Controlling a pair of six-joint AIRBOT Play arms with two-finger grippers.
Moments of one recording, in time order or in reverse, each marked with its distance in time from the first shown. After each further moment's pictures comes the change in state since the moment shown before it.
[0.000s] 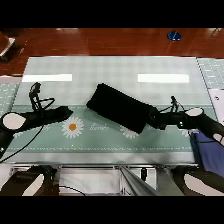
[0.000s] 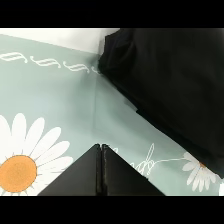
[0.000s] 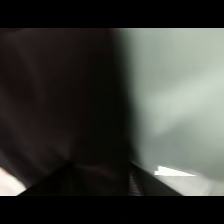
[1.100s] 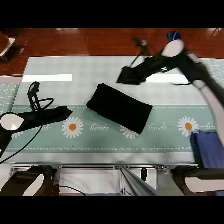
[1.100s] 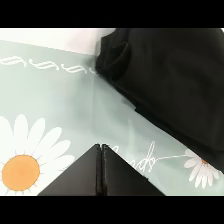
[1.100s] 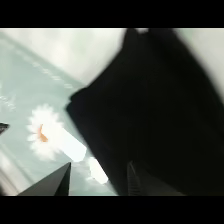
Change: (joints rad) left arm 0.000 0.029 0.009 0.026 -0.022 0.003; right arm 0.235 -0.271 1.027 -0.399 0.434 0.084
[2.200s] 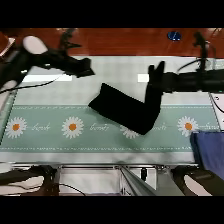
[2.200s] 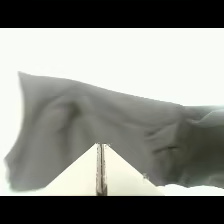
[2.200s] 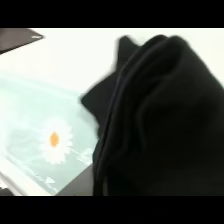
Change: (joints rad) left arm -0.102 -0.626 0.908 0.011 -0.331 0.045; right arm -0.119 0.476 -0.405 0.115 -0.124 -0.069
